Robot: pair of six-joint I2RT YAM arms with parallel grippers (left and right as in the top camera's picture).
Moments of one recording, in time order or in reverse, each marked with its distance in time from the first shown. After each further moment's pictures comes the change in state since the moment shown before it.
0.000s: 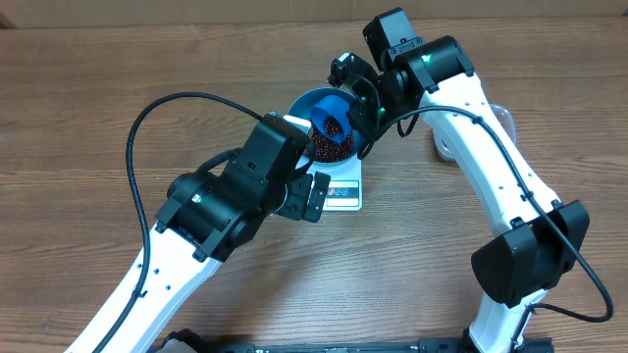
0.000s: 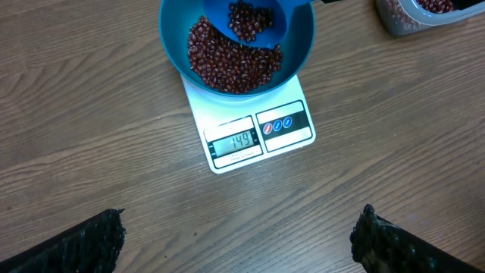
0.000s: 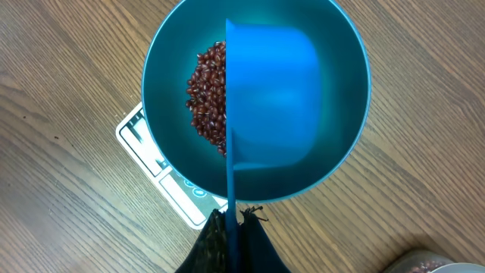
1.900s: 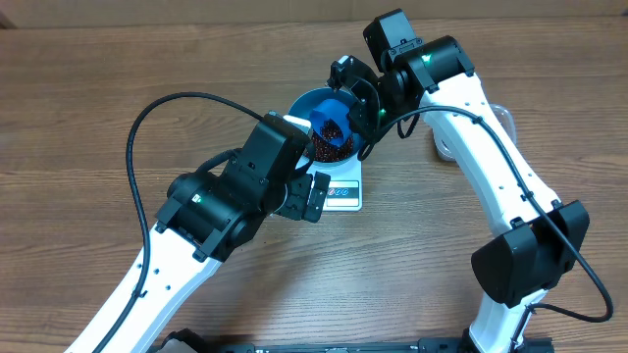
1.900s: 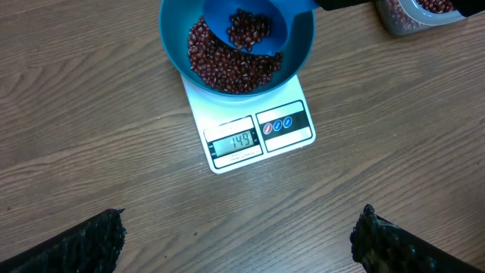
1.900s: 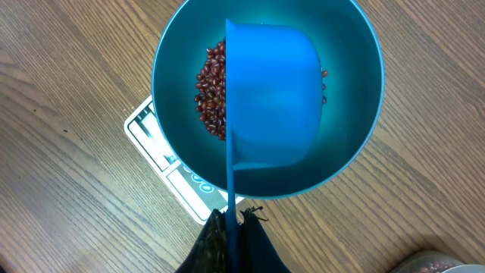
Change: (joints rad) left arm 0.000 0.000 0.000 0.000 0.000 0.000; right arm 0.000 0.000 0.000 -0.019 -0.019 -0.011
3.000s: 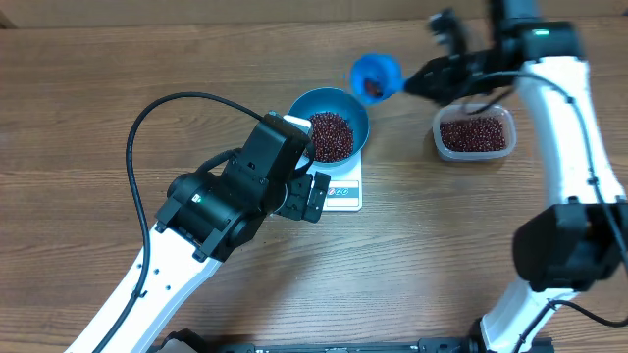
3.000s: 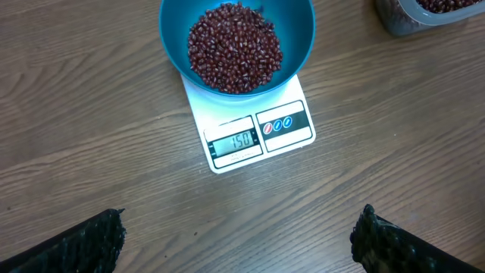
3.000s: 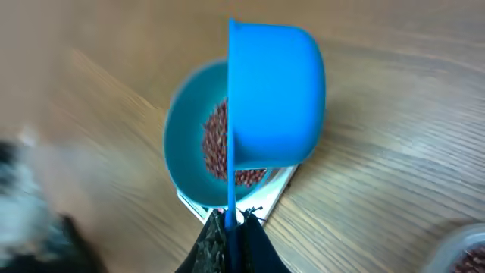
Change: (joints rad) left arm 0.000 0.000 0.000 0.000 0.000 0.000; right arm -0.453 0.000 0.000 0.050 -0.552 0.136
